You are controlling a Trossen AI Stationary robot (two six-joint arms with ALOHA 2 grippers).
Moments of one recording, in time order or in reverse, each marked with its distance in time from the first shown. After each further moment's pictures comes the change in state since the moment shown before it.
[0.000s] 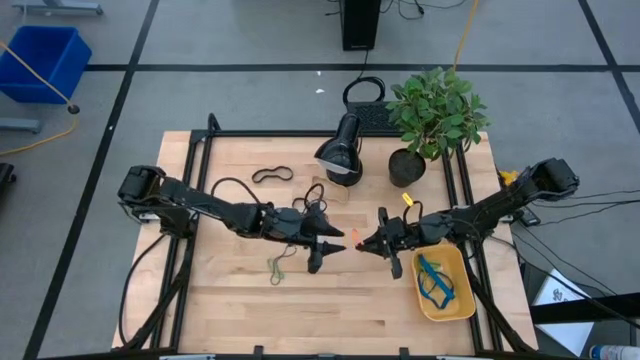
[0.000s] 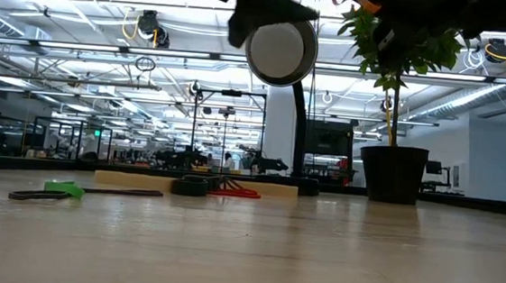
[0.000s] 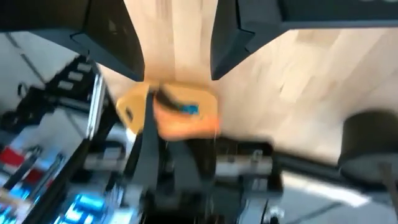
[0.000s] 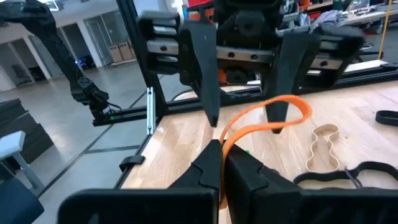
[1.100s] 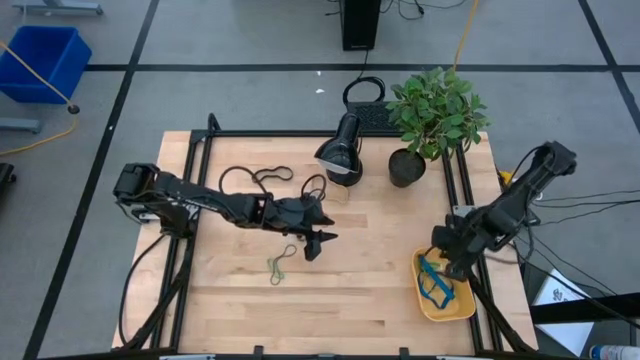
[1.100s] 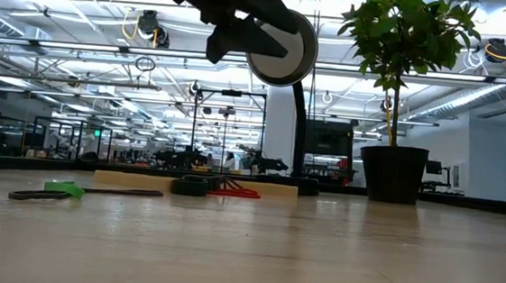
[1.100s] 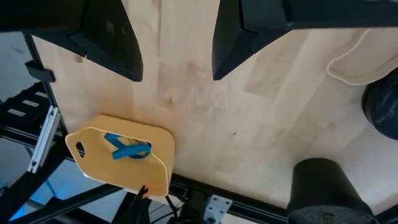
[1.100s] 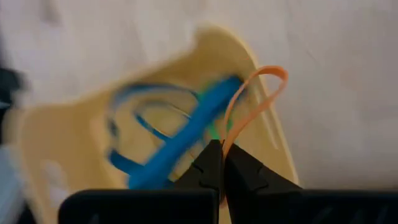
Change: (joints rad) left arm 0.066 -0.048 0.001 -0.232 -0.010 -0.023; right arm 0.396 -0.377 0.253 -1.842 -0.135 0.749
